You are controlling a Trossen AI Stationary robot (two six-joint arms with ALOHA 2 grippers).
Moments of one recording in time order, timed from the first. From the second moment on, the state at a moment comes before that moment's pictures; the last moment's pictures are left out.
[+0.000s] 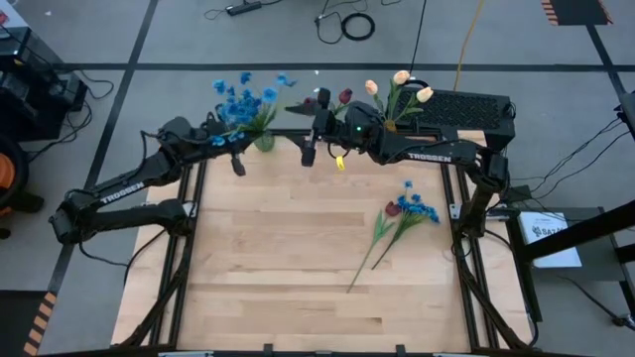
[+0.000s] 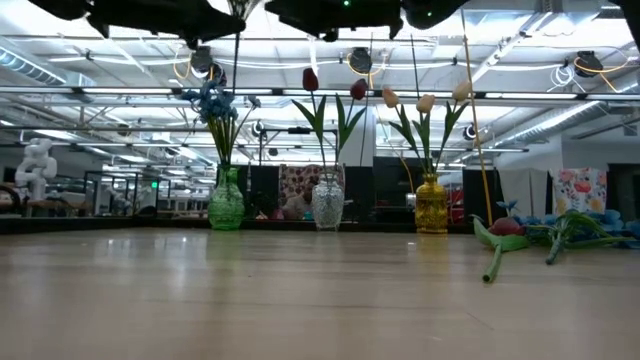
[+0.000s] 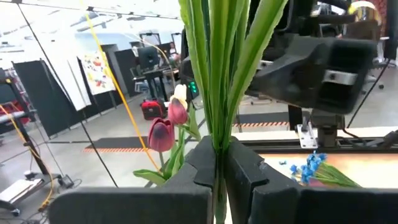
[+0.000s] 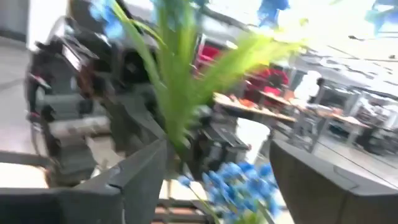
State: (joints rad) left arm 0.62 0.83 0.68 0.24 0.31 0.21; right arm -0.31 1.79 1.50 0.44 -0.10 -0.24
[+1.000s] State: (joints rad) left arm 0.62 0.73 0.68 0.17 0.10 0.22; right arm -0.16 2.26 1.52 0.91 0.19 -0.24
